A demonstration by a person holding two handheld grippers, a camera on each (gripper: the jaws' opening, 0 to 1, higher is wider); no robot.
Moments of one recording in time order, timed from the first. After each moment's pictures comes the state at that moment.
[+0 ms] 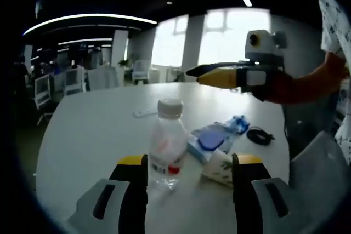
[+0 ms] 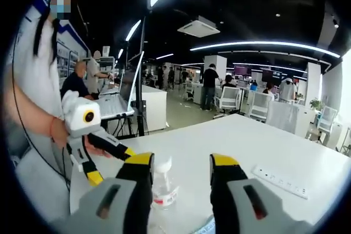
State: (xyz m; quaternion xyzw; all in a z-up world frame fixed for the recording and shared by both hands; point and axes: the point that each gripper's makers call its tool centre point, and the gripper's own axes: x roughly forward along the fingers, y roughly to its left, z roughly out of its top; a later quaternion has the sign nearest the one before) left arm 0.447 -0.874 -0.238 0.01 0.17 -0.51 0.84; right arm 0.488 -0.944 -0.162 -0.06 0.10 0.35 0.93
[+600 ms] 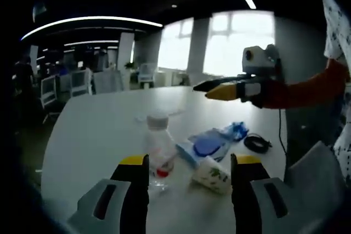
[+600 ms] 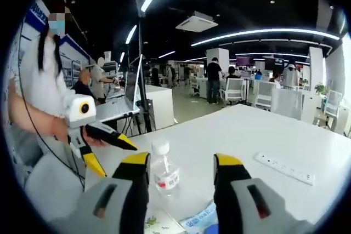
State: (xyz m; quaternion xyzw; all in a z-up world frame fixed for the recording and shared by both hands) left arm 0.424 -0.875 -0.212 0.00 0.17 -0.48 0.86; right arm 0.467 -0.976 -0.168 -0.02 0.13 0.38 0.91
